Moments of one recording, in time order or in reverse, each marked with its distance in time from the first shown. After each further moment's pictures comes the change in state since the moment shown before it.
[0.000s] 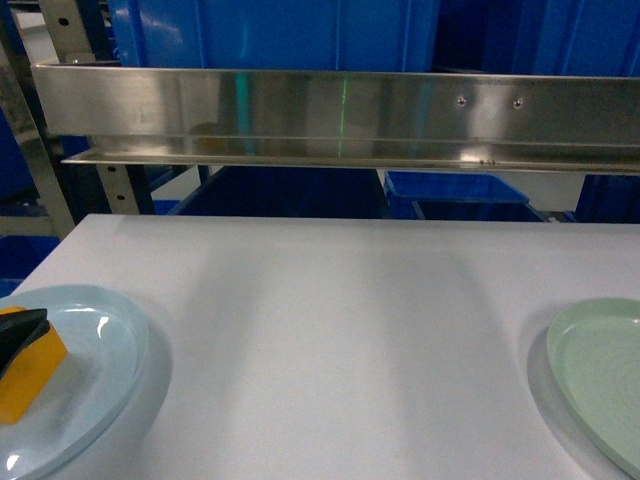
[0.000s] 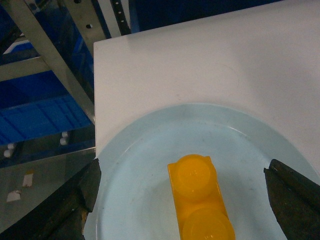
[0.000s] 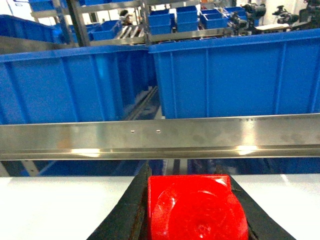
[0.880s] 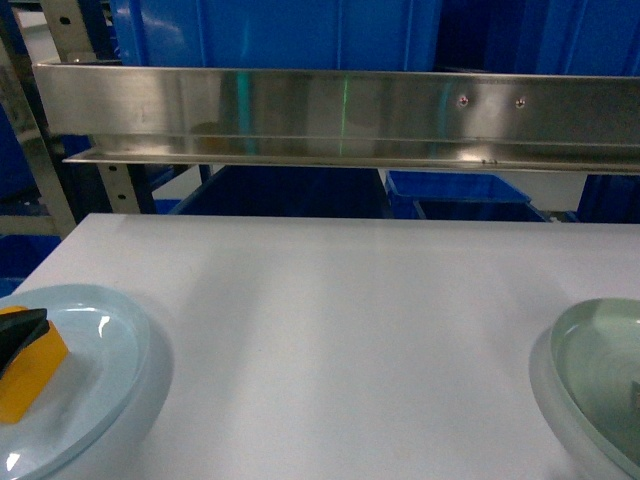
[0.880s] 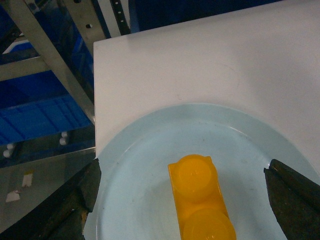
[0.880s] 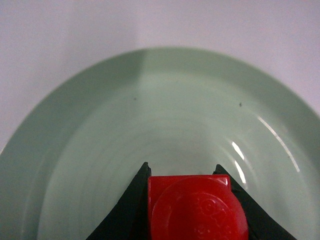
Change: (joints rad) left arm 0.000 0.000 0.000 0.000 0.001 0.000; right arm 0.061 1.030 -0.087 0.457 0.163 -0.052
